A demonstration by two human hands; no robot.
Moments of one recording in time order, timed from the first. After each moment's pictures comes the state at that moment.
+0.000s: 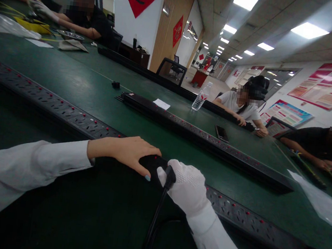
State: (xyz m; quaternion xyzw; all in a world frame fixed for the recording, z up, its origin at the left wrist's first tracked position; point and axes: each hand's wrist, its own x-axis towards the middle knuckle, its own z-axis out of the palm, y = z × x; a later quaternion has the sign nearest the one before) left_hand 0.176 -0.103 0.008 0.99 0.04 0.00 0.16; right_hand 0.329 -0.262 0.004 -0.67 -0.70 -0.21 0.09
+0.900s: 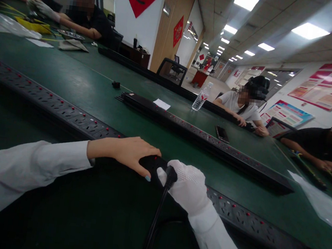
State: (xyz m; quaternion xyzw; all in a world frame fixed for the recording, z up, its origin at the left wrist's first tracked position) left_hand 0.175 -0.103 0.006 0.99 0.03 0.01 0.13; right_hand 0.331 -0.259 0.006 -0.67 -0.71 -0.19 0.12
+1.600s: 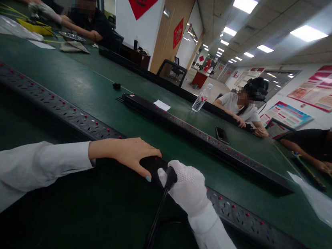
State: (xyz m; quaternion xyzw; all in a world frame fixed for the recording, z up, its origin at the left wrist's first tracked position) left_hand 0.175 -0.102 0.008 0.99 0.03 0.00 0.14; right_hand 0.332 -0.260 0.007 -0.69 -0.70 -0.16 0.11
